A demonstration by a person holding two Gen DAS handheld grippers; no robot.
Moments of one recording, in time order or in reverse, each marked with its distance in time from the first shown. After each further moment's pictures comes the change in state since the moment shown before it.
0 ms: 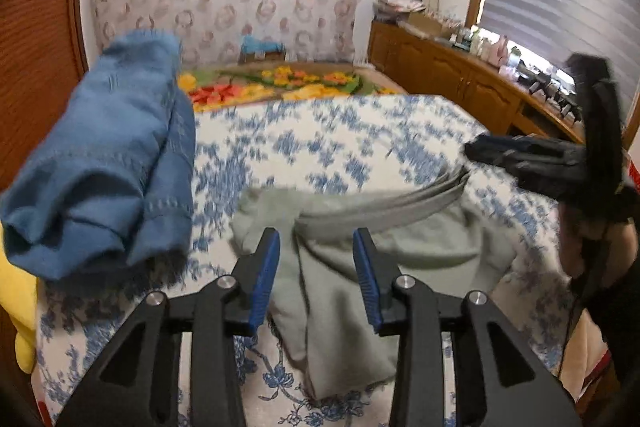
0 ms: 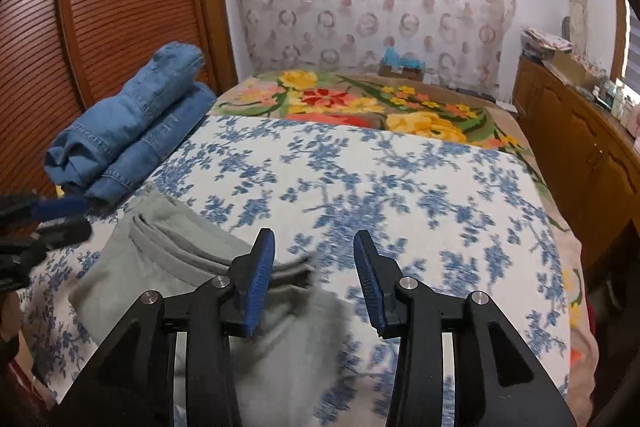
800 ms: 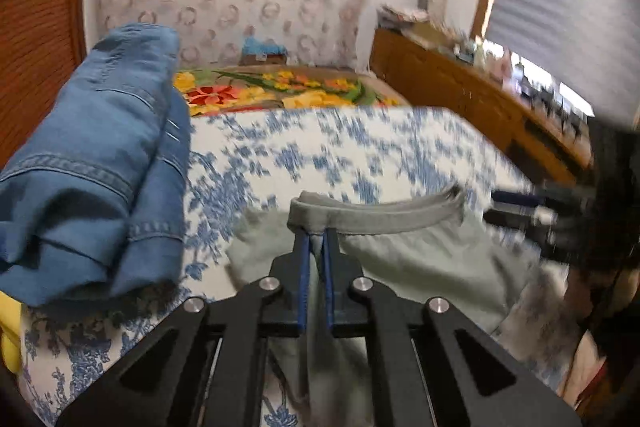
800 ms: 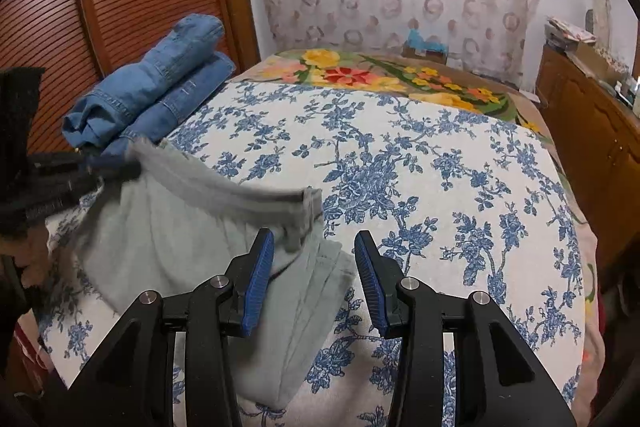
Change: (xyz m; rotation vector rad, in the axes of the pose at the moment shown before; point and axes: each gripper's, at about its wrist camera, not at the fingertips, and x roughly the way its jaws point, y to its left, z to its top) left arm 0.010 0.014 0.019 -0.059 -0.042 -0.036; right arm 0.003 0.000 -0.022 -0.040 0.072 0.094
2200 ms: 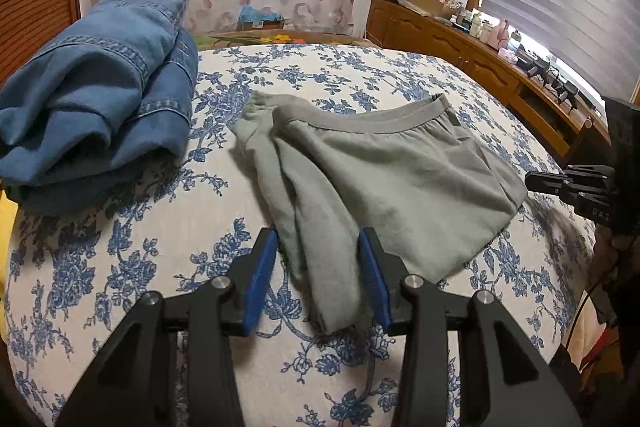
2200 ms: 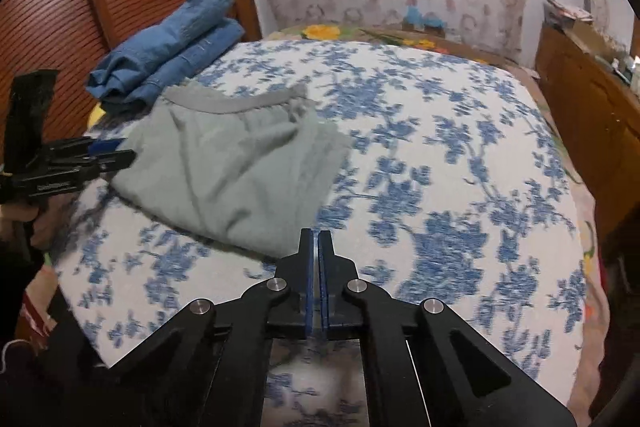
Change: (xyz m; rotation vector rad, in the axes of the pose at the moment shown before) left arm -0.014 0.001 -0.071 0.027 0.118 -0.004; right arm -0.039 -0.006 -0.067 0.017 0.083 0.002
